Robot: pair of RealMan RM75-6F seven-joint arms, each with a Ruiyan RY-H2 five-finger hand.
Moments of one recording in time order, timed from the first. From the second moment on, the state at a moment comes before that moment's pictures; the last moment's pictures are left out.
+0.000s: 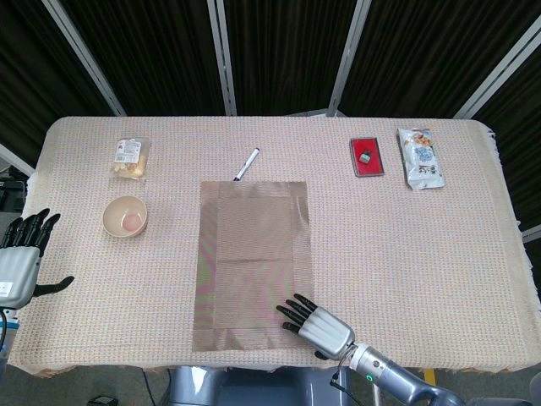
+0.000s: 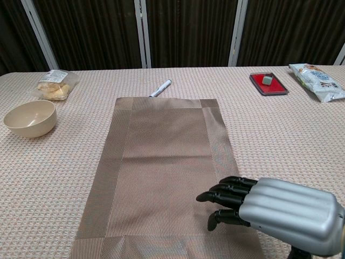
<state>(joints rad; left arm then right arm) -0.21 -1.02 -0.07 -1.84 1.30 1.37 0.25 0.52 -1.54 -0.12 -1.56 -1.75 0.95 -0.33</state>
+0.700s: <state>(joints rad) -0.22 -1.02 -0.08 -1.83 1.30 1.35 0.24 0.56 -1.59 -0.08 -1.55 -1.71 0.94 -0.35</state>
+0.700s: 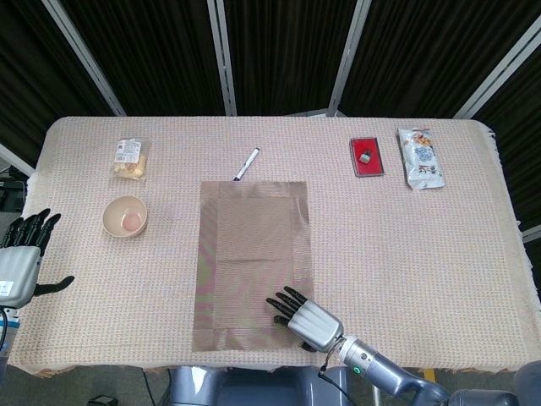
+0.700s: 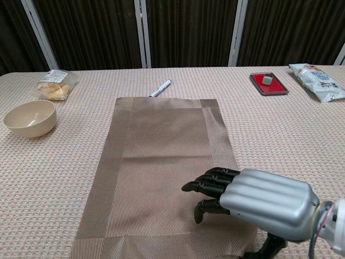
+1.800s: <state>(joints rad) -0.21 -1.02 -0.08 -1.83 1.30 1.35 0.24 0.57 -1.39 -0.16 -1.54 -1.83 1.07 -0.26</state>
